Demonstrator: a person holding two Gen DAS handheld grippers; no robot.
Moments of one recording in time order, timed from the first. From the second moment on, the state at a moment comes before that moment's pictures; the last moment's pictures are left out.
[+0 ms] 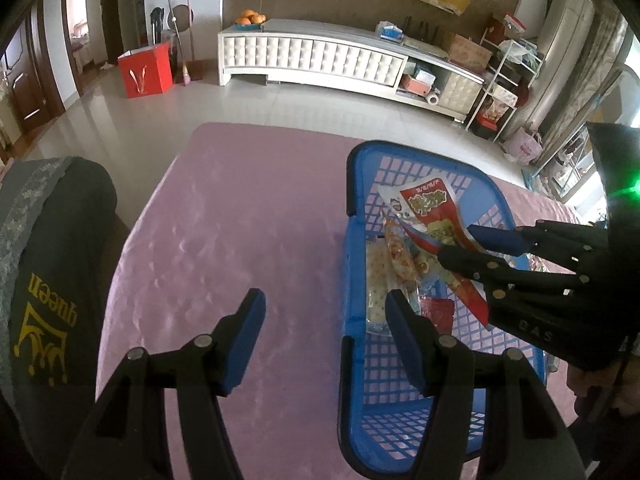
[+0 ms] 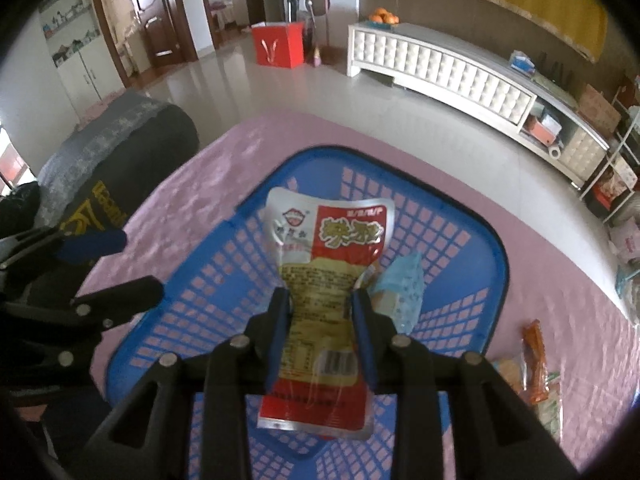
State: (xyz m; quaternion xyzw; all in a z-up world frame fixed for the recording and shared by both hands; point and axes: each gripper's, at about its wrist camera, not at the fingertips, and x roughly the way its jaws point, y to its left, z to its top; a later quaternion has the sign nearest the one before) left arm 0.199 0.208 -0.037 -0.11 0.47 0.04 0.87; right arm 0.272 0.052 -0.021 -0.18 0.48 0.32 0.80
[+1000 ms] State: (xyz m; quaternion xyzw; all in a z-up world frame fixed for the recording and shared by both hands) left arm 0.171 0.101 0.015 -0.05 0.43 -0.01 0.90; right arm 0.216 -0.074 0.062 -0.16 0.40 0.26 0.86
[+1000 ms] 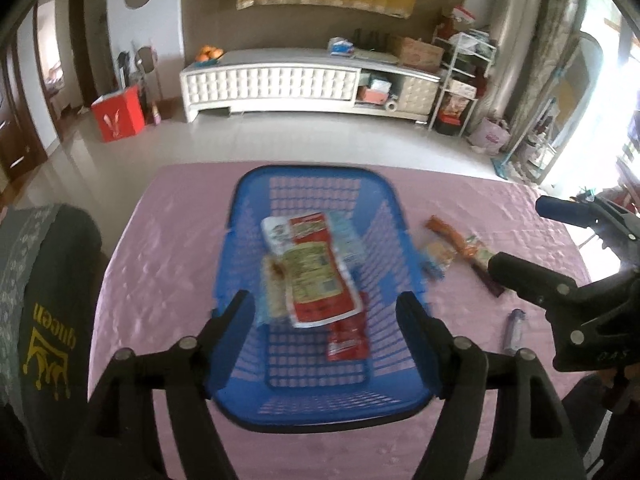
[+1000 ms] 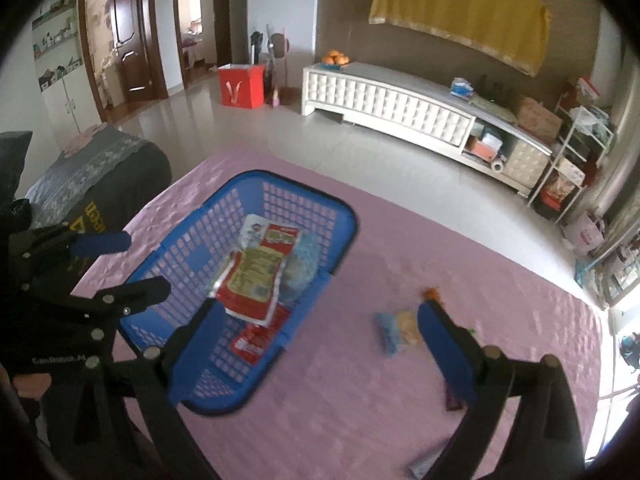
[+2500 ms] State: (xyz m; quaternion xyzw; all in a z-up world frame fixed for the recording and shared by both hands) left arm 0.290 -0.096 -0.111 0.03 0.51 -0.06 0.86; right arm 0.313 -0.258 -0.076 -0.13 0.50 0.18 0.83
